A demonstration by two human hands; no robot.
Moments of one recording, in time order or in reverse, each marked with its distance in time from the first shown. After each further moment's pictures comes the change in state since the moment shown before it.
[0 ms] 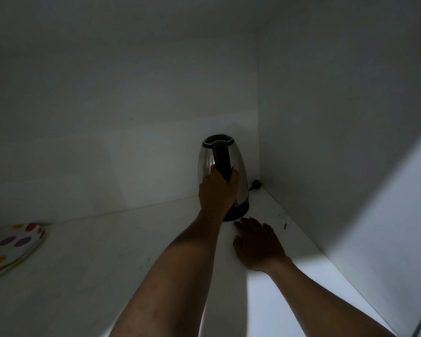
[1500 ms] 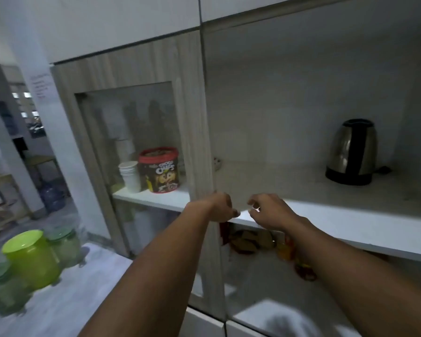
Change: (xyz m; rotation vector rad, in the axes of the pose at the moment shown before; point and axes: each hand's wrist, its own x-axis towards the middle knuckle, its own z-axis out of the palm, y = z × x) left_hand -0.311 -0.015 -0.409 0.661 -0.482 -0.454; right_hand -0.246 -0.279 -0.039 0.218 -0.112 -0.462
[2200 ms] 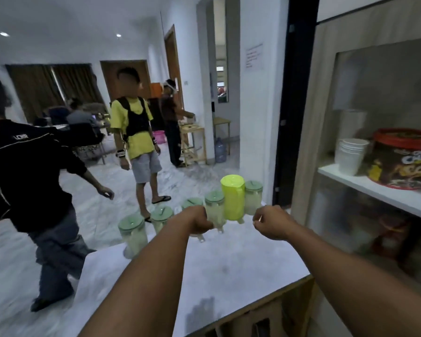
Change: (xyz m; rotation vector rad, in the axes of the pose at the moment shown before) left_hand -0.362 -0.468 -0.034 -0.150 0.159 -0.846; right_hand -0.044 -0.475 0.283 0.033 -0.382 -0.640
